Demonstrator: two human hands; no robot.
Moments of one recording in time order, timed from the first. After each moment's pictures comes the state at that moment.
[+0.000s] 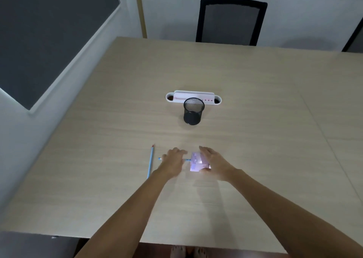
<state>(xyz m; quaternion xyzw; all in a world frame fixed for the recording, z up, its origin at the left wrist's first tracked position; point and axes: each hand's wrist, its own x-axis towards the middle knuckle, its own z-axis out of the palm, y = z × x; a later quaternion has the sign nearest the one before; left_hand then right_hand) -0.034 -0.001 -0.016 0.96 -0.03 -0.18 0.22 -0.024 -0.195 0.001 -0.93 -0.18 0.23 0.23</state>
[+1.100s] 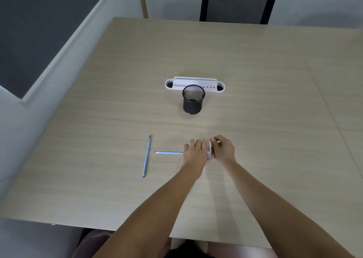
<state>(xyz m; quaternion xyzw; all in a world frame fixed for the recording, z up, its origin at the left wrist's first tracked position) -0.039 -0.092 -0.016 0.99 -0.08 -0.11 -0.02 0.002 -0.200 -0.027 -0.87 0.14 0.12 0.46</state>
